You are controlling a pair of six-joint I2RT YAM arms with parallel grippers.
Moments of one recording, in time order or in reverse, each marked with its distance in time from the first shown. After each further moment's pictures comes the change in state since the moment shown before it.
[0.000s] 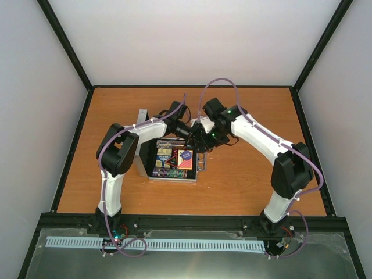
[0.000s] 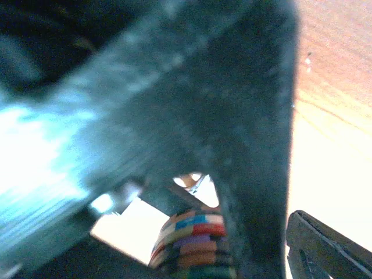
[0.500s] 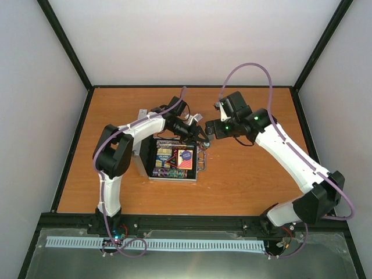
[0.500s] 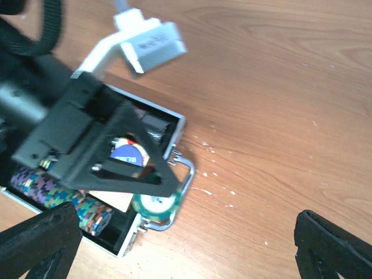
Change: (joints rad) left arm 0.003 -0.032 0.112 -0.330 -0.261 0.232; right arm -0.007 -0.290 -0.014 0.088 0.228 0.187
